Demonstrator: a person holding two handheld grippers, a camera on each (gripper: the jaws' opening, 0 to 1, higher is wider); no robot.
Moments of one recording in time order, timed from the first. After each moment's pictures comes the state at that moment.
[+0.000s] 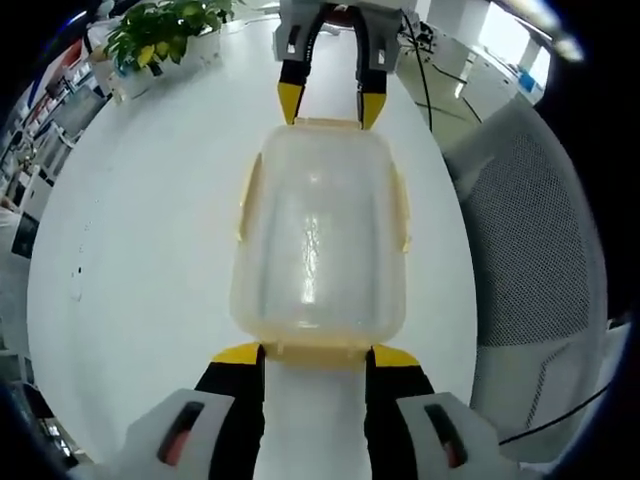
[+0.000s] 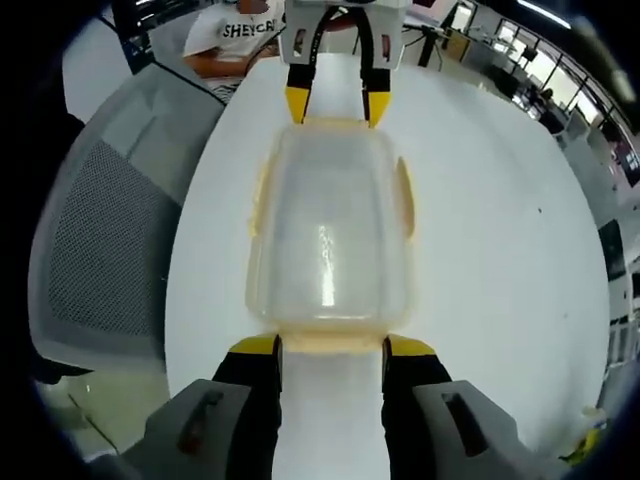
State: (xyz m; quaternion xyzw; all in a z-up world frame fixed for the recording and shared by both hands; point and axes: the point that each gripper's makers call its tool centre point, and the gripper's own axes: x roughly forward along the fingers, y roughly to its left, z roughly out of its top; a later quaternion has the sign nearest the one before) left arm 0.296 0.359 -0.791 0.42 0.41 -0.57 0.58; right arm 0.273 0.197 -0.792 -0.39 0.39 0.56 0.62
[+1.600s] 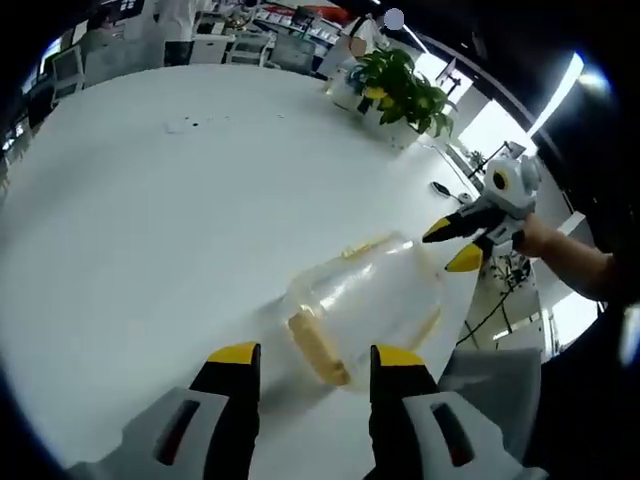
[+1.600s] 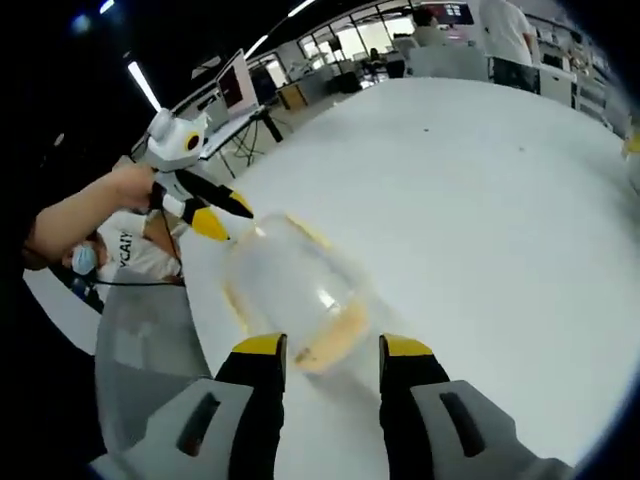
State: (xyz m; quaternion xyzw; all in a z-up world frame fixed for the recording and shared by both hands) left arm 0.301 0.373 -0.777 -0.03 0.50 -0.36 0.79; right arm 0.284 0.184 -0.766 0.02 0.45 0.40 0.80
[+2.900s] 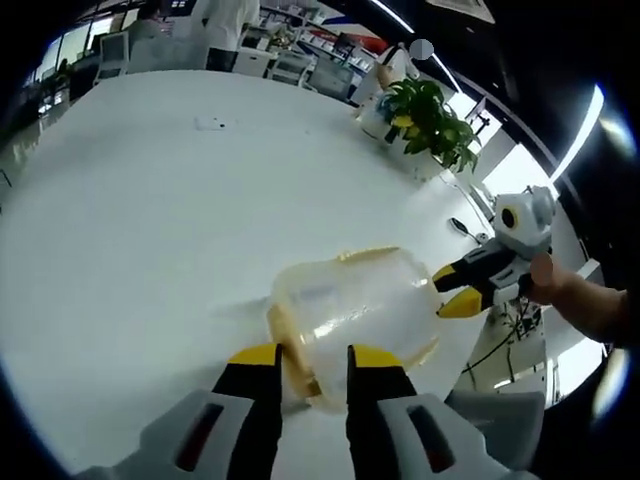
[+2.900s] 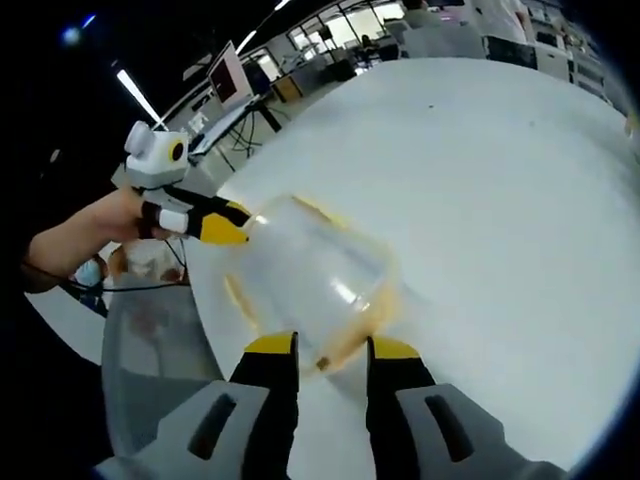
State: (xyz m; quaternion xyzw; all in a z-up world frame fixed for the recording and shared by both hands) left arm 0.297 0.354 -0.782 -0.09 0.47 -0.30 0.83; right arm 0.260 0.206 -0.787 0.02 0.49 0.42 0.76
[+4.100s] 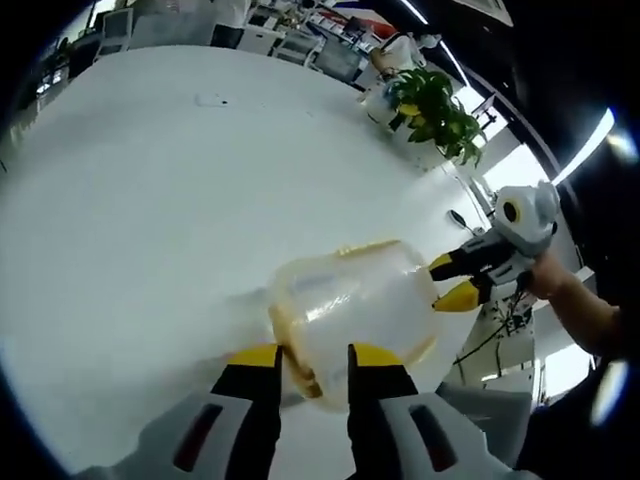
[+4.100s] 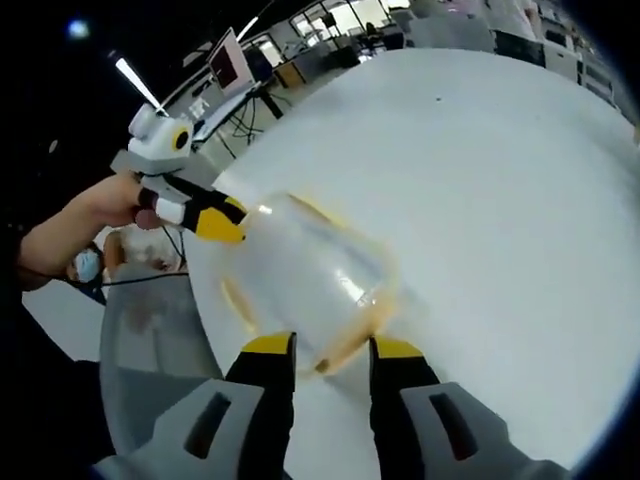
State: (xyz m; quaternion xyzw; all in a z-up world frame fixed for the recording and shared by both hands) left arm 0.295 0.357 -0.783 -0.06 0.50 -0.31 0.80; right arm 0.275 0.206 -0.781 -0.02 0.50 0.43 0.76
